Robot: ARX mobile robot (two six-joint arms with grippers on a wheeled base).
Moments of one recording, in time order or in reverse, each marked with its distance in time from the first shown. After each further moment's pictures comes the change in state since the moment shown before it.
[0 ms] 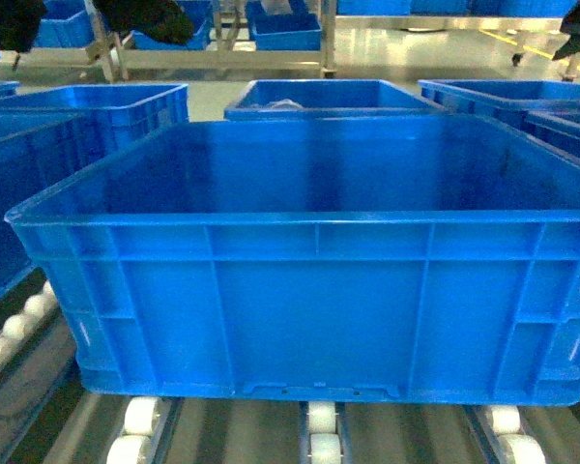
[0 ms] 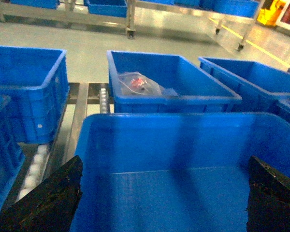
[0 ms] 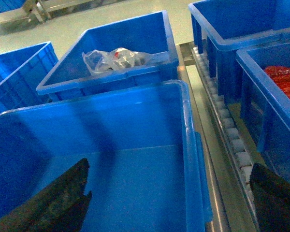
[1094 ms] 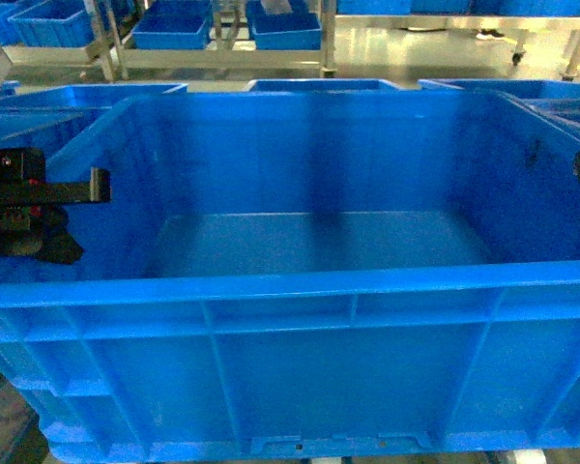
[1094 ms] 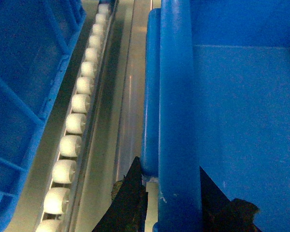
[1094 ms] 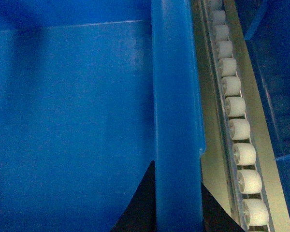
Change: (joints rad) left arm 0.047 0.069 -0.027 -0.449 -0.099 -0.022; right arm -0.015 0.091 0.031 -0.399 -0.003 -0.139
